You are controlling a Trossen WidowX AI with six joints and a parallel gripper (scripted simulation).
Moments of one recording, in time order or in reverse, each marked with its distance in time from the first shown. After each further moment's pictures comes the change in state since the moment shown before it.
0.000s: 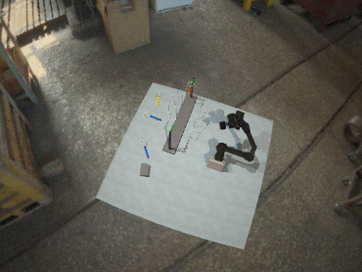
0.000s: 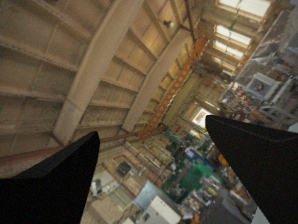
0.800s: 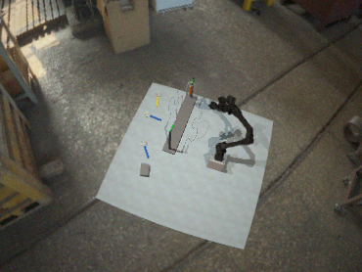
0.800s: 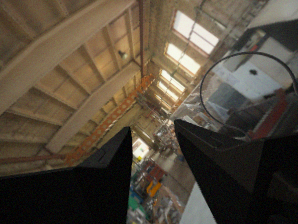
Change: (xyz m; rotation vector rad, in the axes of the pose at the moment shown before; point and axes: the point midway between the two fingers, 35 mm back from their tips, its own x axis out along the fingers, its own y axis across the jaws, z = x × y) arm 0.014 -0.090 0.152 -0.344 -0.114 -0.315
